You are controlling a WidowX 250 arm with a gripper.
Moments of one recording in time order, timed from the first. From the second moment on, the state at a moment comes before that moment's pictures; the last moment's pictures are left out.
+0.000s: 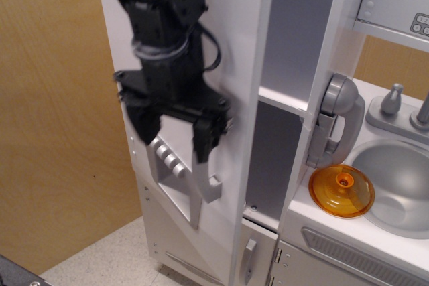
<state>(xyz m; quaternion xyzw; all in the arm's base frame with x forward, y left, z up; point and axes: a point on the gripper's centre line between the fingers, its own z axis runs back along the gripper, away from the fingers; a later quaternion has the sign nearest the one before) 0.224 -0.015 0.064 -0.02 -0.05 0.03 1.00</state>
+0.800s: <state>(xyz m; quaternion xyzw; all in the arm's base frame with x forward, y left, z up) 0.201 -0.106 0.036 -0.02 -0.04 -0.05 1.00</state>
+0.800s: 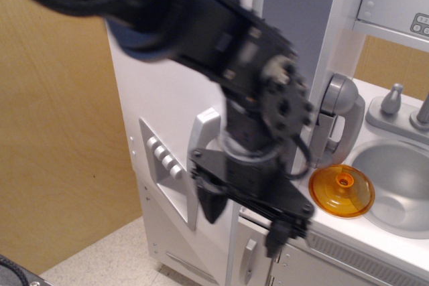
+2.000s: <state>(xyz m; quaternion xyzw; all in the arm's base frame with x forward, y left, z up) 0.285 -0.107 0.052 0.01 -0.11 0.03 0.99</state>
